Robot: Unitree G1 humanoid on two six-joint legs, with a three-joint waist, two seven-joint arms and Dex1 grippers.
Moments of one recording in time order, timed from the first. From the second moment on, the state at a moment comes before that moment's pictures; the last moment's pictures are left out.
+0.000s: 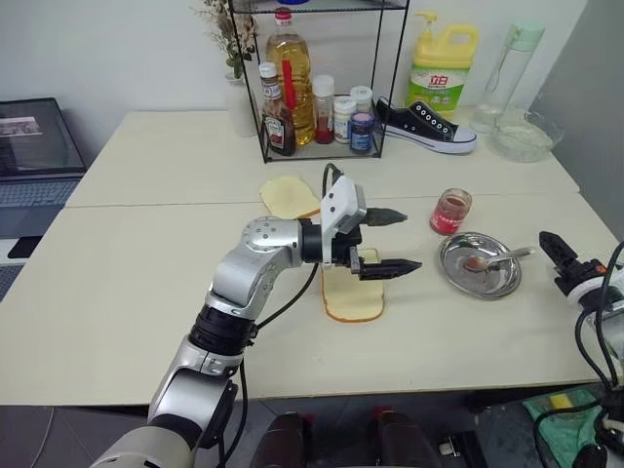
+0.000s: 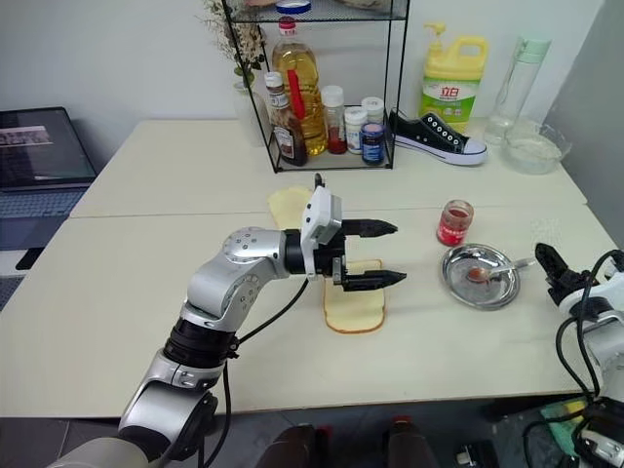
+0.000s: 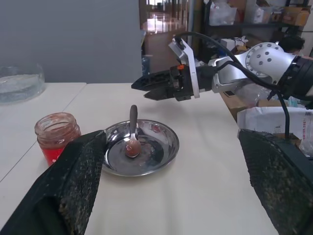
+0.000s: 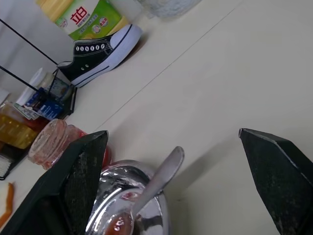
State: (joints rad) left arm -0.70 0.25 -0.23 -0.03 -0.35 0.46 -1.06; right arm -0.28 -0.53 -0.70 0.24 0.92 0.72 0.26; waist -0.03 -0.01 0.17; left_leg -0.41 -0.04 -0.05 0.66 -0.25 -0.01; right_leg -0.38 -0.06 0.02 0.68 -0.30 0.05
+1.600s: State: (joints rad) left arm -0.70 0.27 -0.23 -0.04 -0.38 0.52 -1.01; right arm -0.43 -0.52 -0.72 0.49 0.90 0.70 0.39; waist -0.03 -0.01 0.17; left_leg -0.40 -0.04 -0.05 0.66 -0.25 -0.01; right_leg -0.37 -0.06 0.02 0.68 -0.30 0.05
